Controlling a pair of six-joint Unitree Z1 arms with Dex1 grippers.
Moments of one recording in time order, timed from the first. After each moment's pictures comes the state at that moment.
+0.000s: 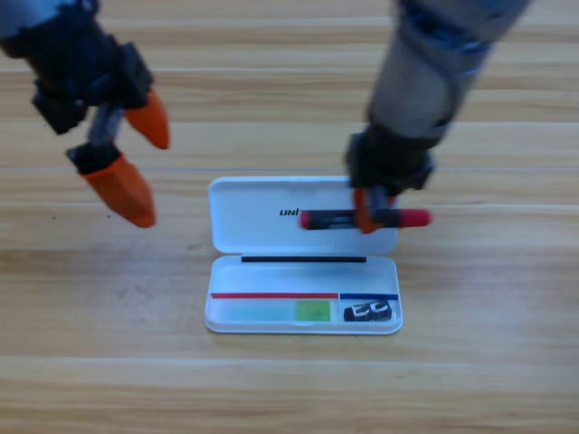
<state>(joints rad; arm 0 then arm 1) -0.64 1.80 -1.76 1.30 -0.24 0.79 0.87 2.16 -1.95 1.14 0.02 -0.83</state>
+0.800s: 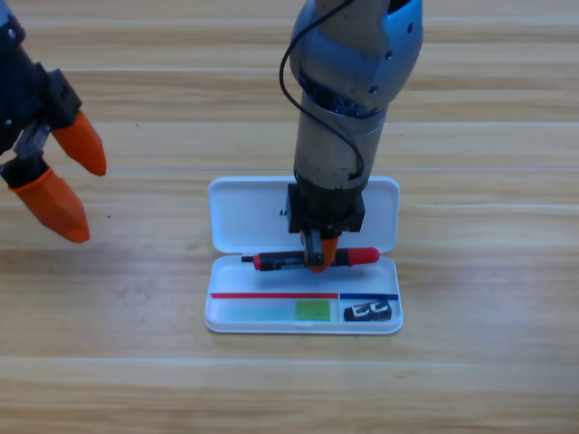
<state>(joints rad) -0.43 1.77 -1.60 1.30 -0.34 0.92 0.94 2.39 -2.18 1.21 0.00 -0.76</state>
